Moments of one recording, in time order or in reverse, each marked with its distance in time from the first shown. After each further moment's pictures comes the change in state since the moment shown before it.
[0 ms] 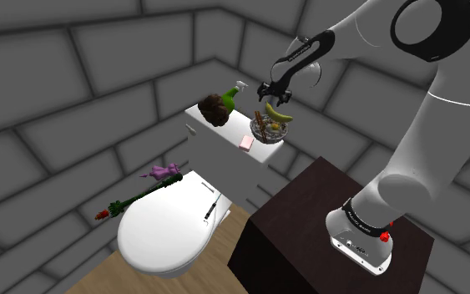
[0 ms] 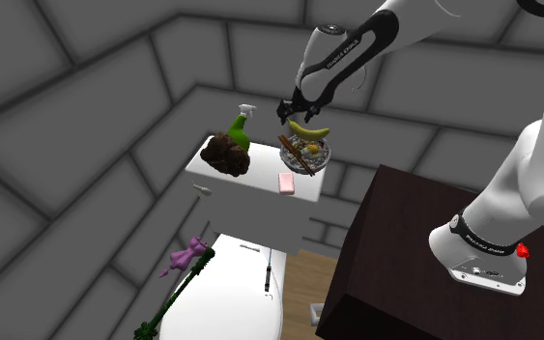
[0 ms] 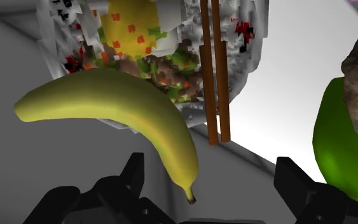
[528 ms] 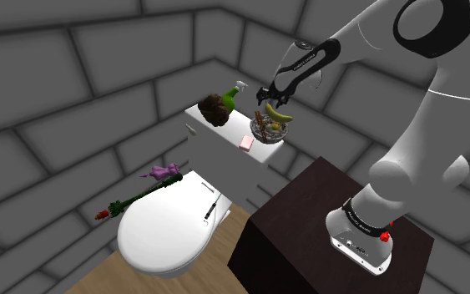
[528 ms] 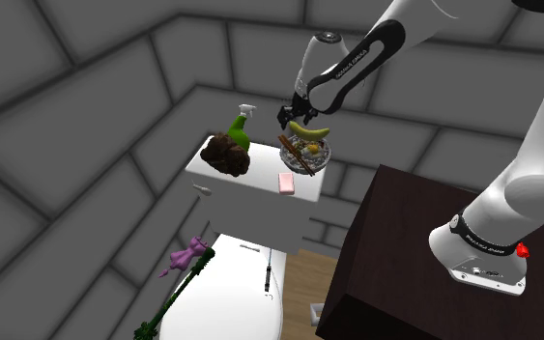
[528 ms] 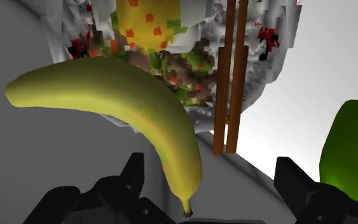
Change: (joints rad) arm -0.332 0.039 0.312 0.007 -0.270 0.036 0.068
